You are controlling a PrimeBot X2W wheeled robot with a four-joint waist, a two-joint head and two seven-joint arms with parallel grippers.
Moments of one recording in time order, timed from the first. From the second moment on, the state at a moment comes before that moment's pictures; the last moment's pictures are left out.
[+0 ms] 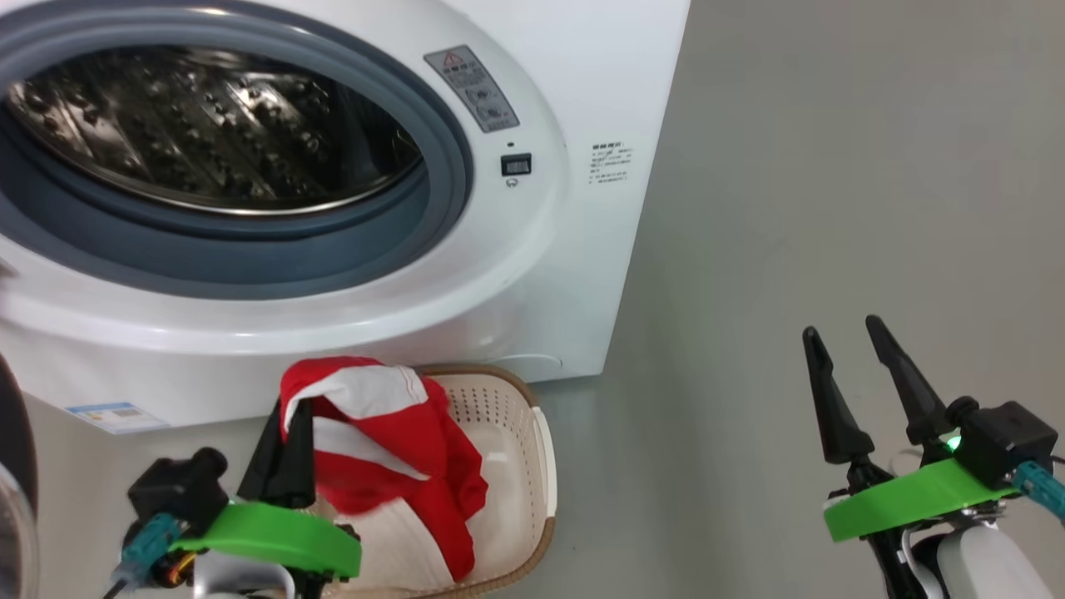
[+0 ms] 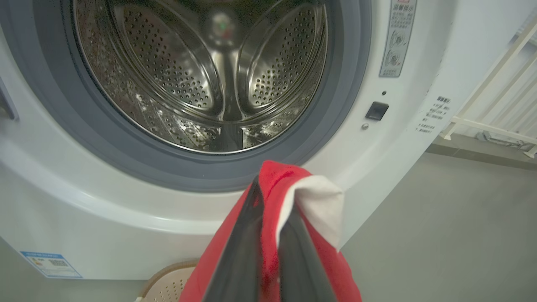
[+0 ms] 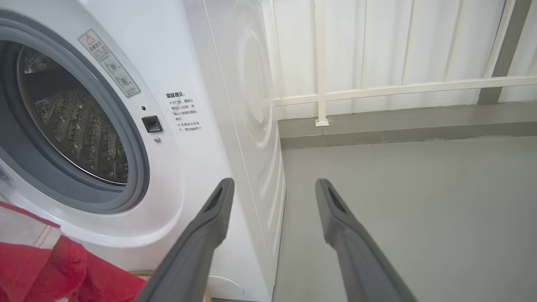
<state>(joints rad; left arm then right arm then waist) -0.17 0.06 -0.09 0.17 -0.39 0.03 -0.14 -0.12 -0.10 0.03 0.17 0.35 0.12 -0.26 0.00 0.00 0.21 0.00</state>
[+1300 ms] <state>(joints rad) -0.71 0.02 -0.19 1.26 -0.66 -0.11 -0.20 -0.31 -0.09 0.08 0.20 0.38 0.12 -0.26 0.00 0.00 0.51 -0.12</state>
